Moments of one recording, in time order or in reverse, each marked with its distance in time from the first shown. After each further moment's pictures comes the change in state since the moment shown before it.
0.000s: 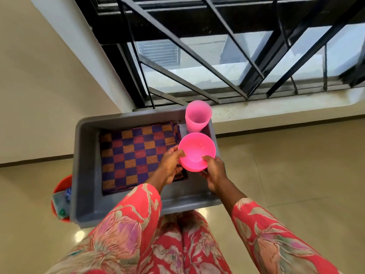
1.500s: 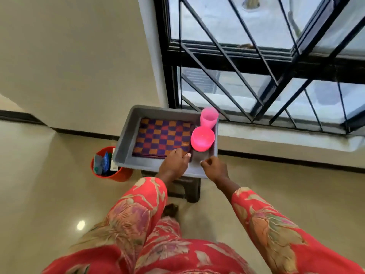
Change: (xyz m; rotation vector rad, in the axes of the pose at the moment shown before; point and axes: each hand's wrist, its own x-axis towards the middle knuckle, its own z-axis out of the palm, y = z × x) left_hand -0.214 -0.051 0.024 0.934 0.392 0.370; right_hand -0.161 -0.008 -0.097 -1.077 -0.200 -0.605
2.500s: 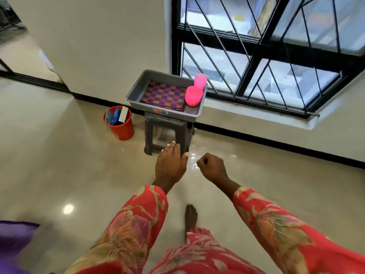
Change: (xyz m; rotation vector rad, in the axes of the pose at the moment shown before) left_hand -0.390 -0.040 0.179 0.191 0.414 0.137; right_hand -0.353 0.197 -0.002 -0.167 0.047 -0.306
